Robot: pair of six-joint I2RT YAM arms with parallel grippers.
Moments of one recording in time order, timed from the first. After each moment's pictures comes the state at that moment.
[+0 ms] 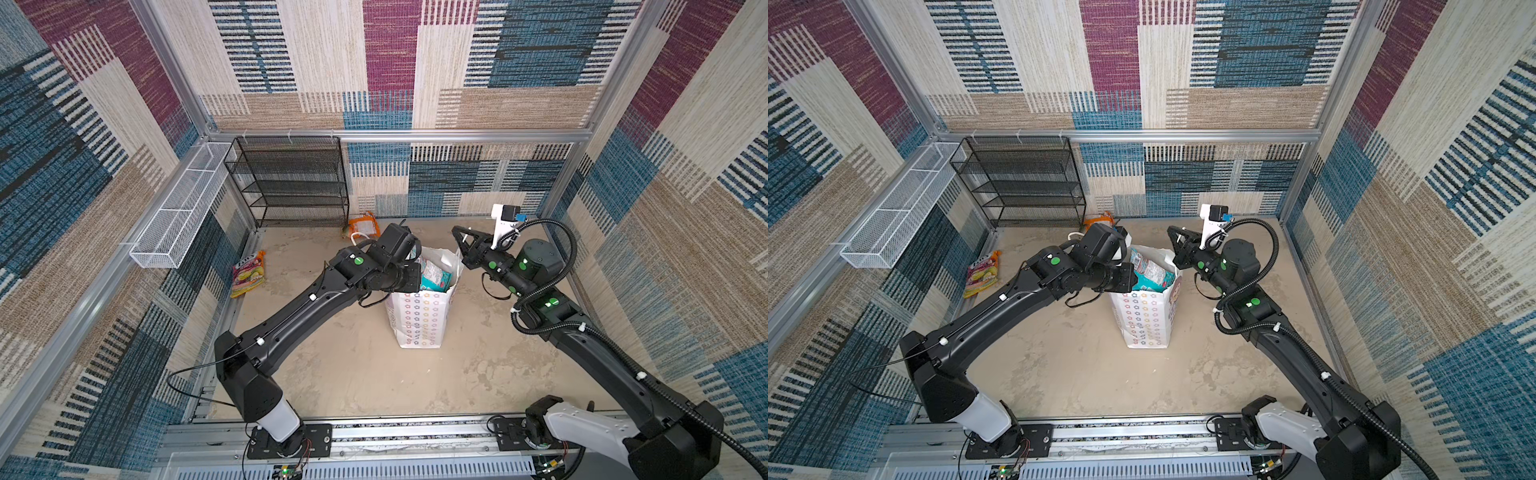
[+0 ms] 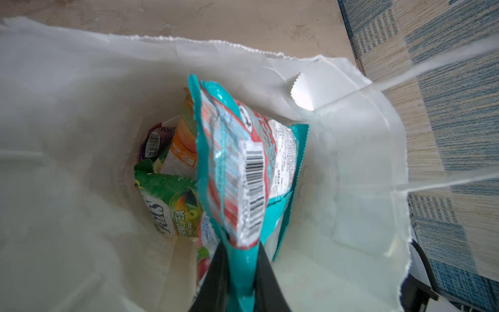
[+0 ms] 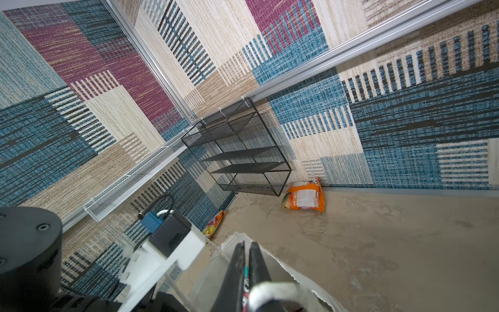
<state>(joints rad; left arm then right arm) -0.81 1.64 1.71 -0.94 0.01 -0.57 0.44 1.10 0.98 0.18 -0.22 0.54</state>
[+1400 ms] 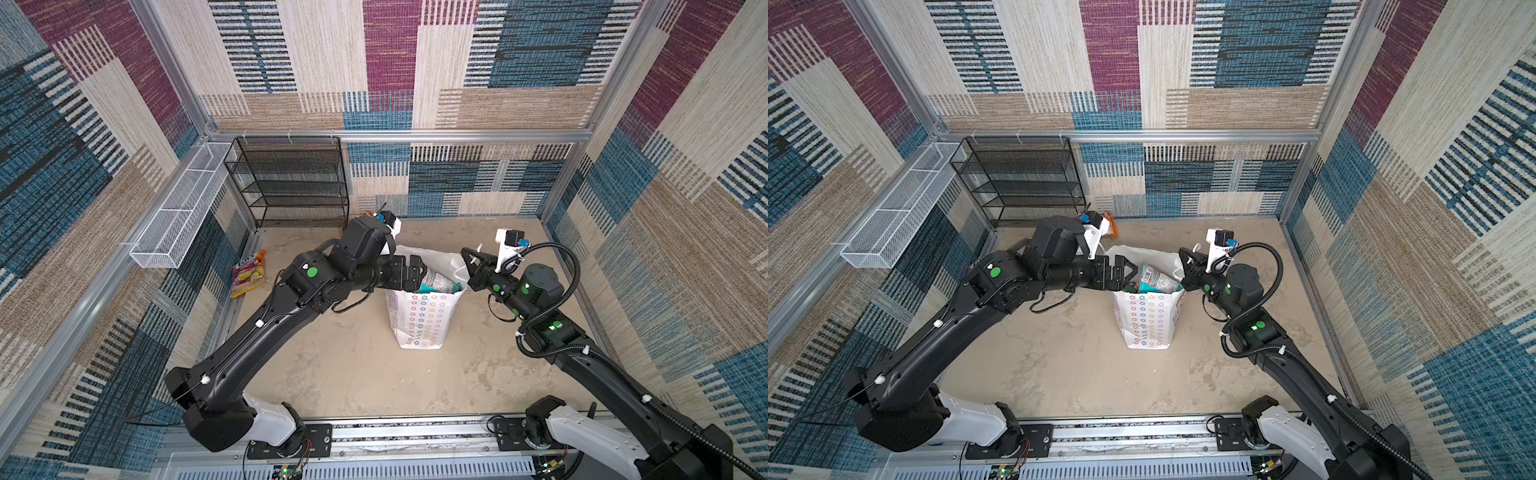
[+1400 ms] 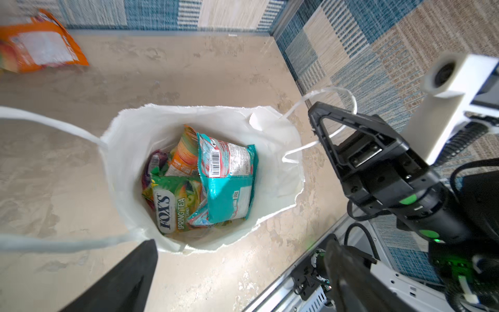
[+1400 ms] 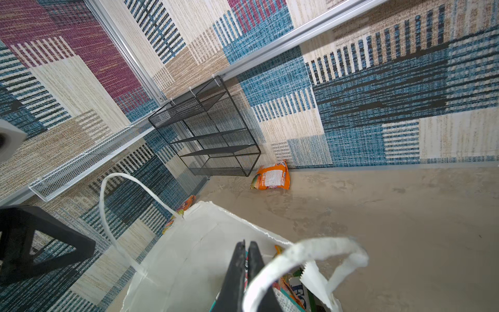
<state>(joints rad) -0.82 1.40 1.75 -0.98 -0.02 -0.53 0.44 0.96 0.76 0.19 -0.13 0.45</state>
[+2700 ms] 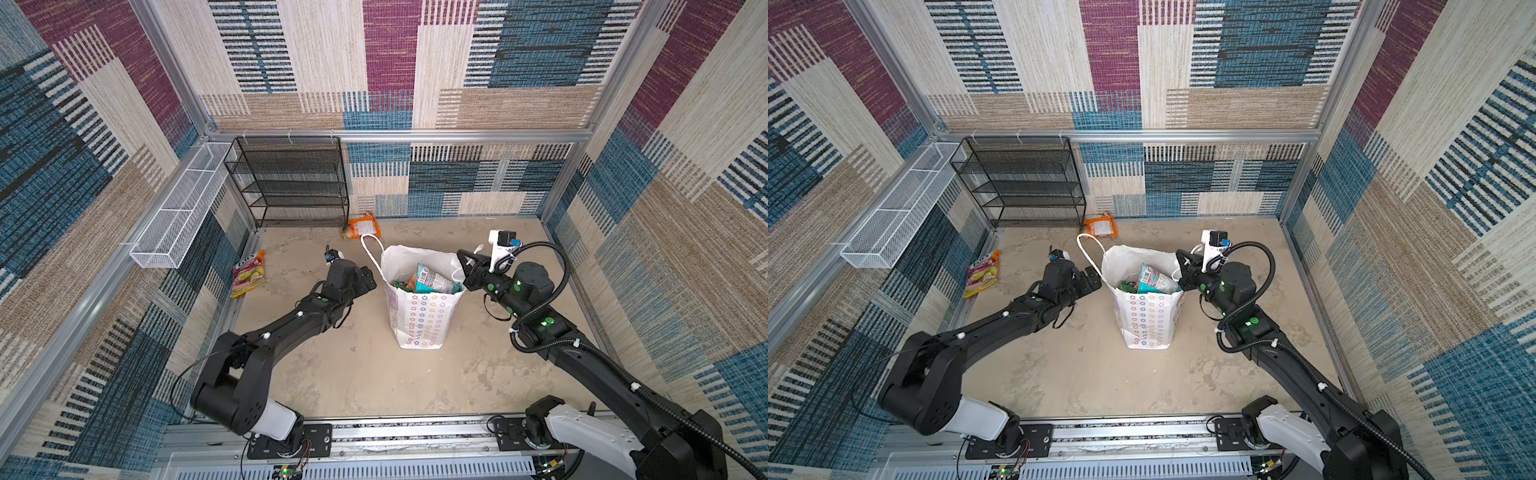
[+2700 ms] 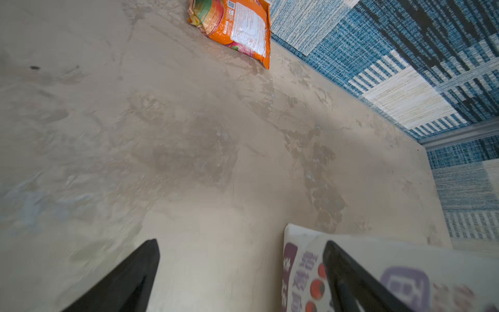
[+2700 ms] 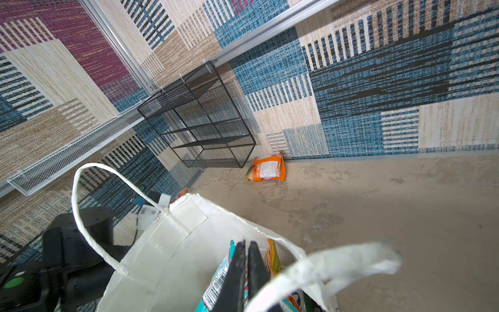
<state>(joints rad) -0.44 1.58 0.91 0.05 -0.15 -0.73 0.44 1.02 0.75 0.22 -0.13 0.44</state>
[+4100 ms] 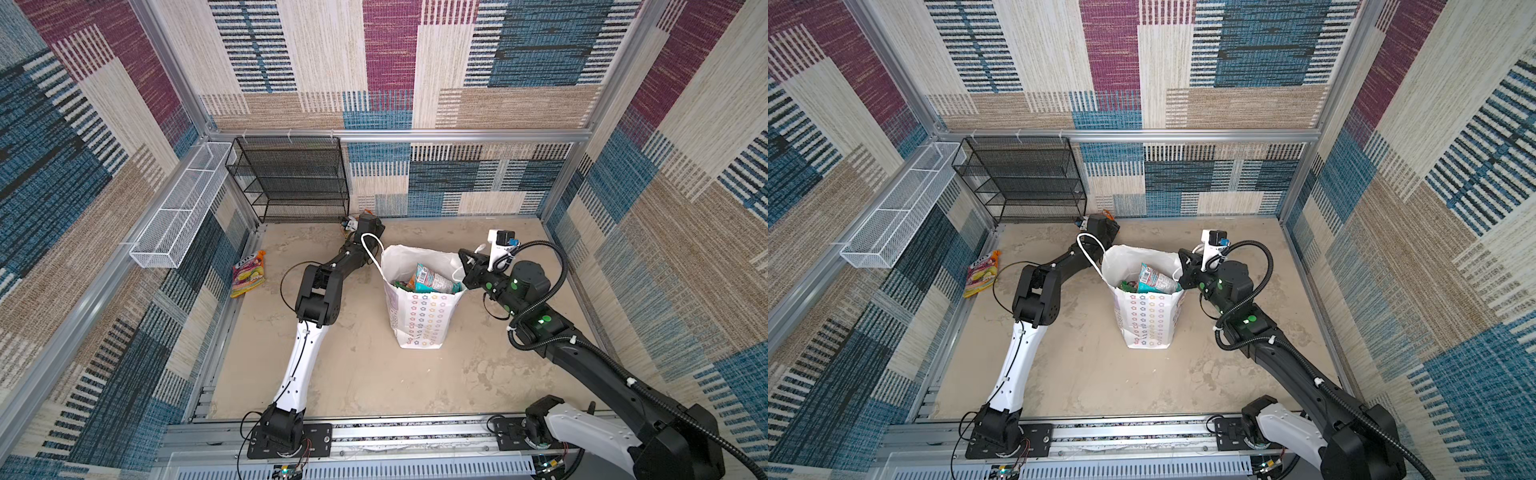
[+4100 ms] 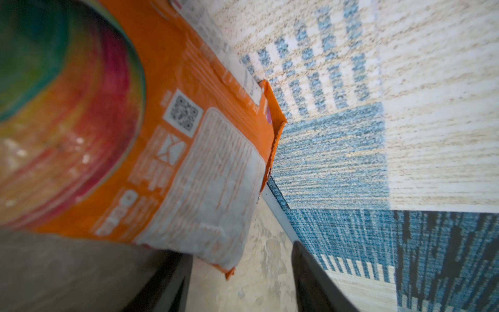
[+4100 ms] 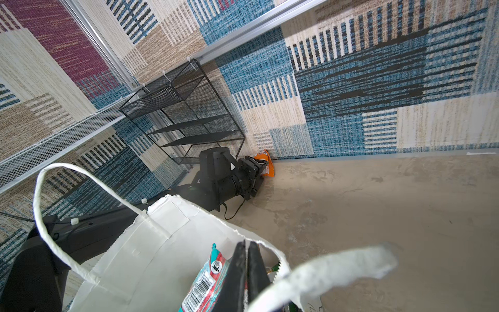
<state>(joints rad) -0.32 2.68 2.15 0.05 -0.15 -1.24 0.44 1.05 0.75 0.22 -0.08 0.41</state>
